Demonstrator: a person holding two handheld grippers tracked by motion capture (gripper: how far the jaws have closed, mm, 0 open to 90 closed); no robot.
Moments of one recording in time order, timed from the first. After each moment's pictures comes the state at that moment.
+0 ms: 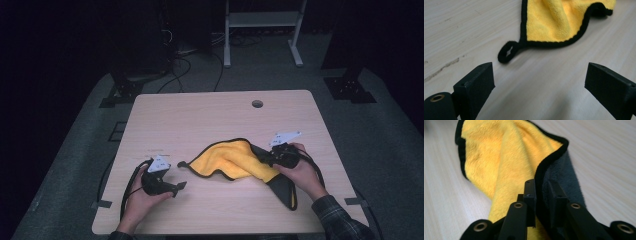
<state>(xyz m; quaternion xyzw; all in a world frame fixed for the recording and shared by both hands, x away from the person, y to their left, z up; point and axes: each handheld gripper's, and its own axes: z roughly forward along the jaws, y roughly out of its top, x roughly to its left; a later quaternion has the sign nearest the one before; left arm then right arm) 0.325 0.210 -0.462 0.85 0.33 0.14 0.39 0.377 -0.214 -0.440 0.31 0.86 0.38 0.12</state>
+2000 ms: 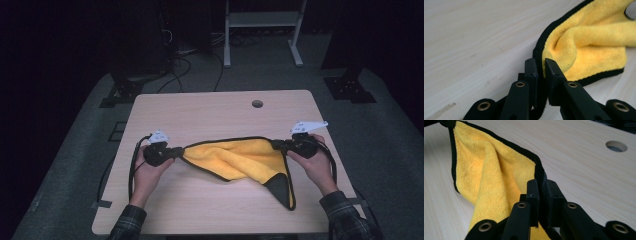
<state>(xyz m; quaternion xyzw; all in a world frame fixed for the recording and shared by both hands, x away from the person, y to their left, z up) 0.378 0.207 -0.419 0.81 0.37 0.14 0.43 0.382 -0.259 -0.407 0.34 0.82 0.44 0.14</state>
